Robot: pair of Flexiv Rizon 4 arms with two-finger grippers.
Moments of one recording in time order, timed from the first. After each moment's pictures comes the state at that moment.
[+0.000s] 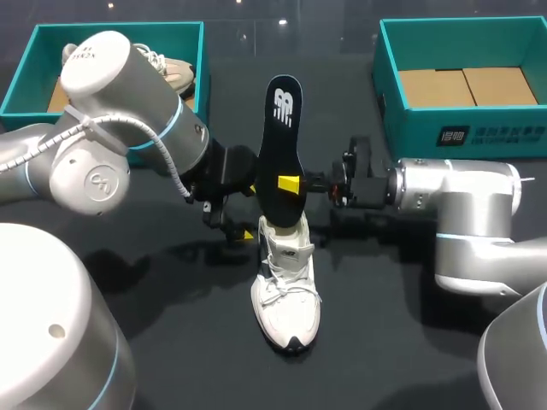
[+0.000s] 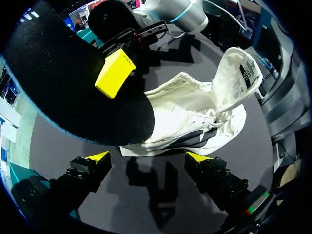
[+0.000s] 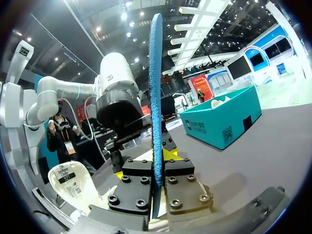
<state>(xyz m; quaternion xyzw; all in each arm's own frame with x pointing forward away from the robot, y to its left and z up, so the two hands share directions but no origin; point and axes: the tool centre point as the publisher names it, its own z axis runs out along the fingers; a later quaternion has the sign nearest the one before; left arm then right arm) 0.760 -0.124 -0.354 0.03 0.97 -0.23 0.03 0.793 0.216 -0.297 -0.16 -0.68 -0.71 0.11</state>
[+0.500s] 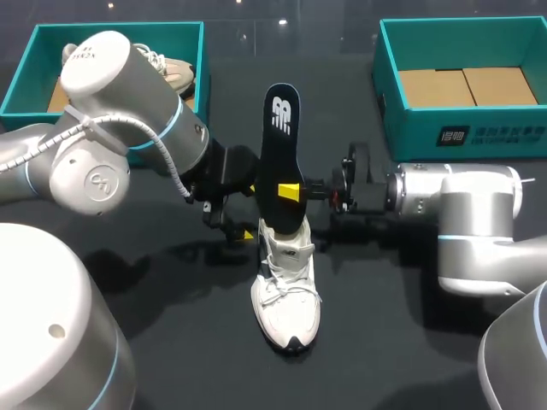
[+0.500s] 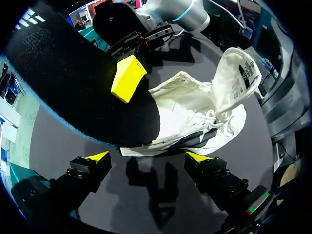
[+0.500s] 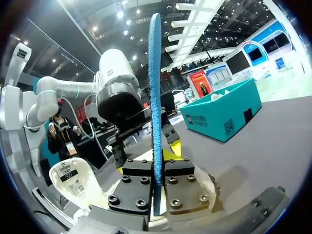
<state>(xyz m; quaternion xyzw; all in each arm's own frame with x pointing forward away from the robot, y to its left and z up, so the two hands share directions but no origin) 0.760 -0.124 -0.354 0.03 0.97 -0.23 0.03 0.782 0.215 -0.308 -0.17 -0.68 -0.70 0.12</state>
